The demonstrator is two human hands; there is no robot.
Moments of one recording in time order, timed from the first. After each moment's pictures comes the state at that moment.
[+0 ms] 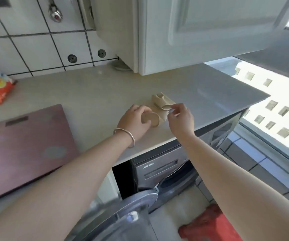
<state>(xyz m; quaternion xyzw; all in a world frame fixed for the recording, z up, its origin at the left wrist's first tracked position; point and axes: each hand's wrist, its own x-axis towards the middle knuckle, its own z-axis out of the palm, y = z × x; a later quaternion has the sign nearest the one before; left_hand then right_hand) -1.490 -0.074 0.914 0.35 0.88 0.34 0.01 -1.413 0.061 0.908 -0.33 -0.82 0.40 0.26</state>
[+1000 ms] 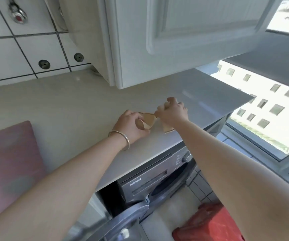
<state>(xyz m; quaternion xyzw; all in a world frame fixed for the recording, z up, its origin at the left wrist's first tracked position) -1.521 -0.015 0.910 0.35 0.88 0.31 0.07 -1.458 0.134 0.927 -0.41 -0.85 0.31 0.10</state>
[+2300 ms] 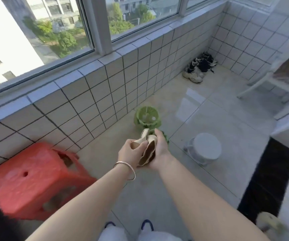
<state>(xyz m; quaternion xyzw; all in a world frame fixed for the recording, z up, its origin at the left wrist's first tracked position) -0.762 -0.121 0.751 0.64 0.49 0.05 0.59 -0.682 -0.175 0.738 -0.51 0.24 0.58 0.59</state>
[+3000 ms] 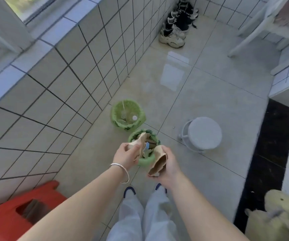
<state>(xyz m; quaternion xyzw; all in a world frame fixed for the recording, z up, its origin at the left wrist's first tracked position) -0.511 -0.029 0.611 0.55 0.50 -0.11 0.66 -0.472 -0.159 0.581 -0.49 0.36 0.49 0.63</state>
